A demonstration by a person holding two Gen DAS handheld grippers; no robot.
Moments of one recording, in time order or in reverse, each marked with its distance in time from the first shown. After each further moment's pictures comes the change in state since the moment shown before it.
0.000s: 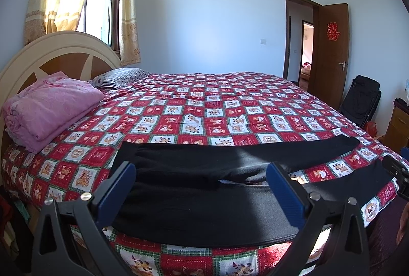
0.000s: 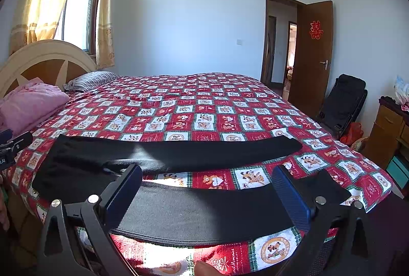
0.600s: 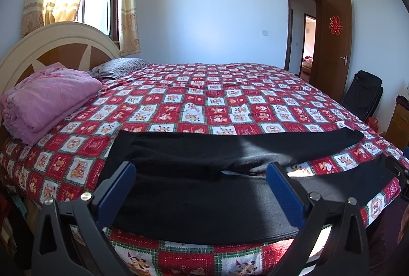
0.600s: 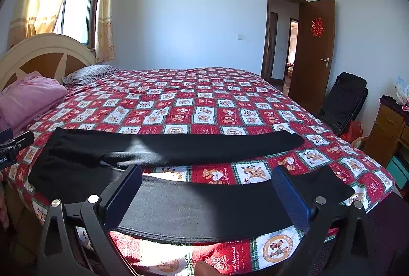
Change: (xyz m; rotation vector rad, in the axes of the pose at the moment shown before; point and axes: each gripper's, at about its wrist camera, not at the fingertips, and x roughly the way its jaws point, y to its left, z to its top) left arm 0.027 0.005 -0.015 -0.006 0.064 0.002; right arm 0.019 0.003 -0.011 -0.036 0.045 -0.002
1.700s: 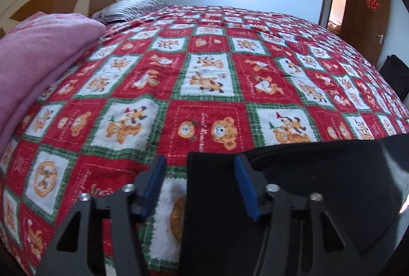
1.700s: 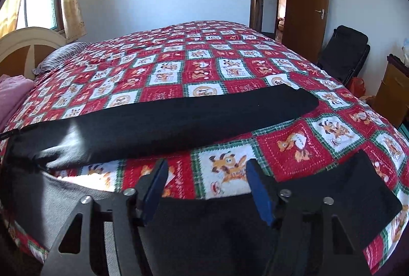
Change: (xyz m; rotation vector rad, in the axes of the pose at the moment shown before) left arm 0.278 0.197 0.026 -0.029 0.328 0.028; right arm 0.179 -0.092 -0.004 0.128 0.259 -0.040
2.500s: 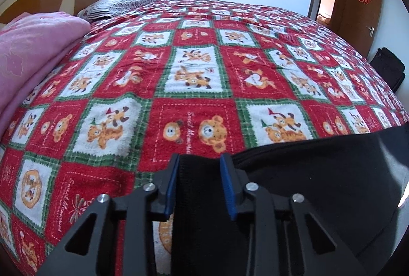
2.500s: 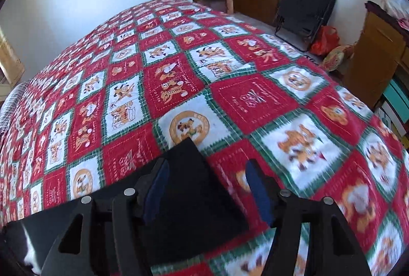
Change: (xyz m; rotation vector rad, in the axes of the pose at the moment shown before) left arm 0.013 -0.003 0.007 0.045 0.022 -0.046; right arm 0.162 -0.182 0.136 0.261 0.216 -0.117
